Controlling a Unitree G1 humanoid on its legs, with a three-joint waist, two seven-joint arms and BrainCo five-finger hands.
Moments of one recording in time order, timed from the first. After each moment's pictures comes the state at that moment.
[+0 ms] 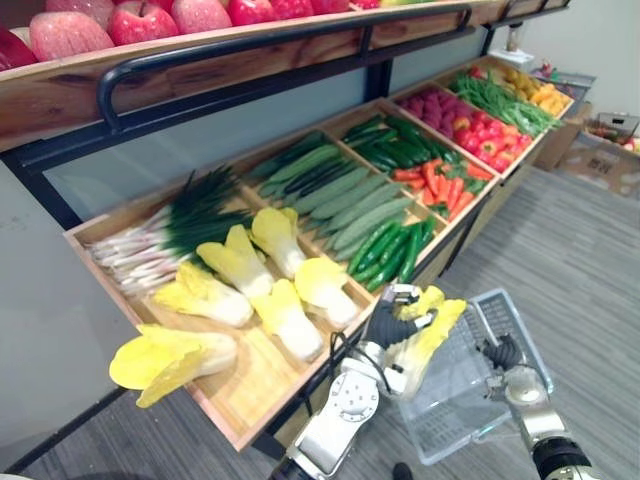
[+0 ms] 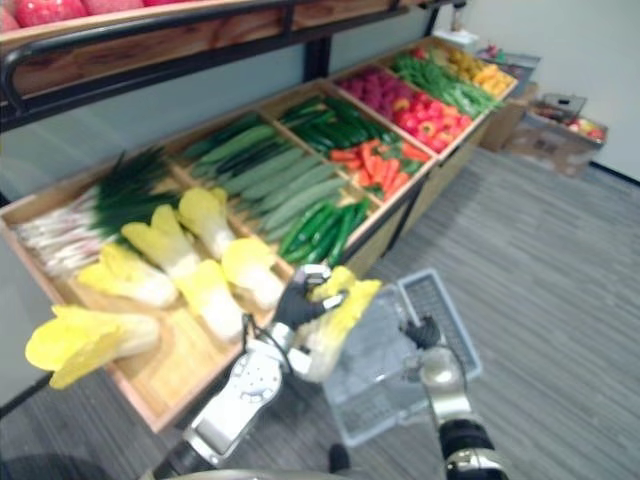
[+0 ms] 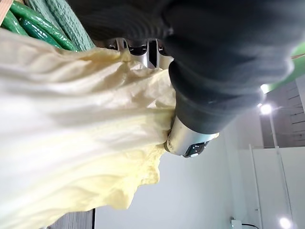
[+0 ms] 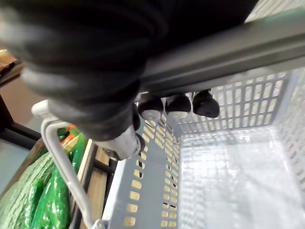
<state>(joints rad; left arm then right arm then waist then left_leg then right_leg) -0.05 0.00 -0.62 -0.02 0.08 -0.09 0.23 -0.17 -0.28 -0.03 0.66 -0.15 0.02 -0.15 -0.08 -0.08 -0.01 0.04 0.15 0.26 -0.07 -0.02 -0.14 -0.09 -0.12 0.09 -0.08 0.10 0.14</state>
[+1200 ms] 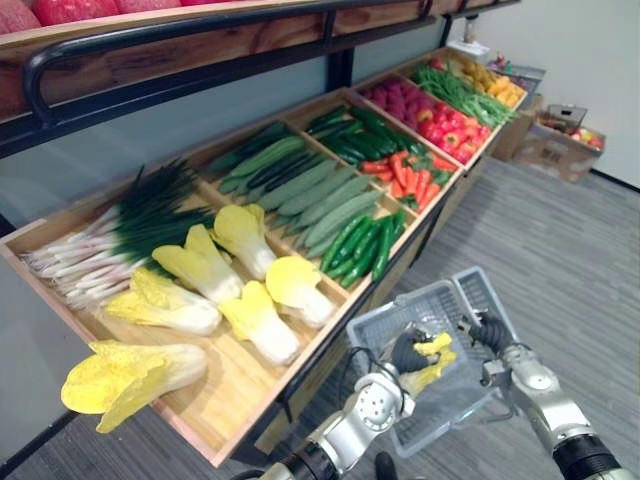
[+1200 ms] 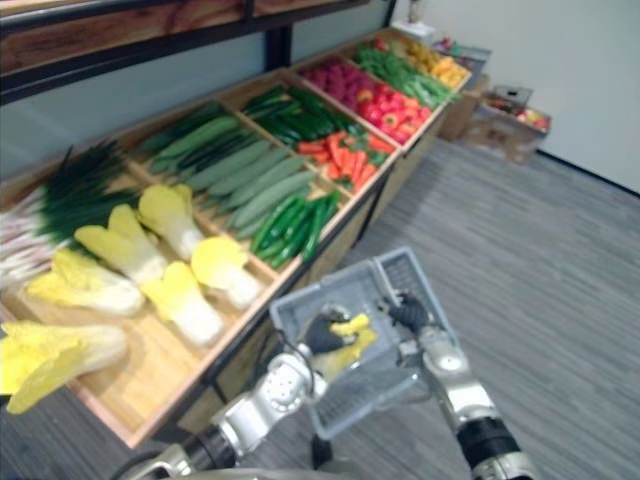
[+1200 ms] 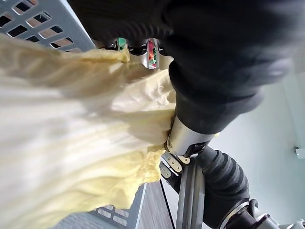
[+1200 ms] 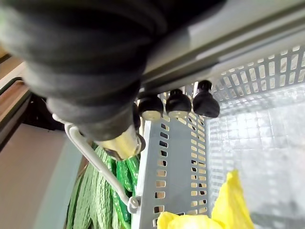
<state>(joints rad) -0.20 -0.02 -0.74 0.41 0.28 -0.04 0.34 -0.09 -0.45 0.21 0.36 0.29 -0.02 0.01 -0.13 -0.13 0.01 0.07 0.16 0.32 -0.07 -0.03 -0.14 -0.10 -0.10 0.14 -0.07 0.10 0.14</state>
